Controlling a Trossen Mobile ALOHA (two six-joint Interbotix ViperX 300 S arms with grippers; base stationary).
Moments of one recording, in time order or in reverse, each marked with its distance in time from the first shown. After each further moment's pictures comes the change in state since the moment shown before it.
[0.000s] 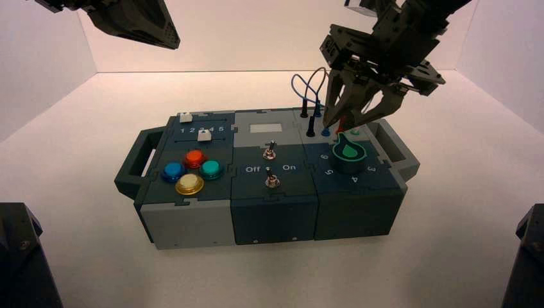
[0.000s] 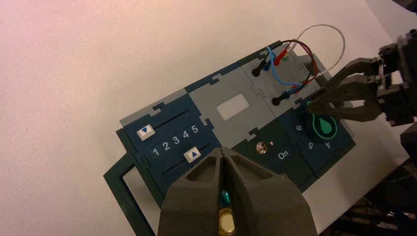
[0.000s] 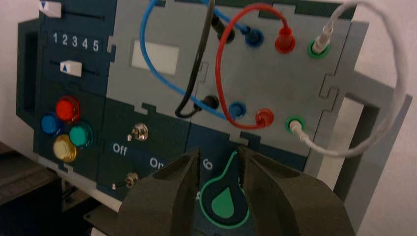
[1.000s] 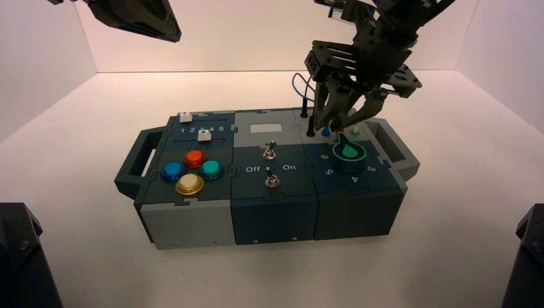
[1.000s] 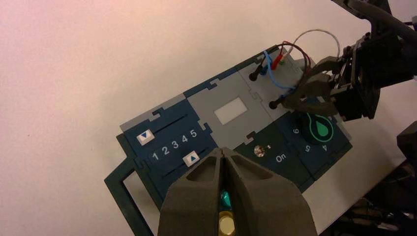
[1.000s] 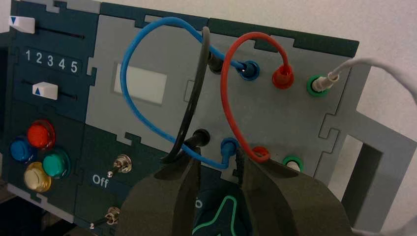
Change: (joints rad) left arm 0.000 0.002 -0.021 0.002 0.012 0.008; right arm -0.002 0.132 -0.063 -0.041 -0.072 -0.002
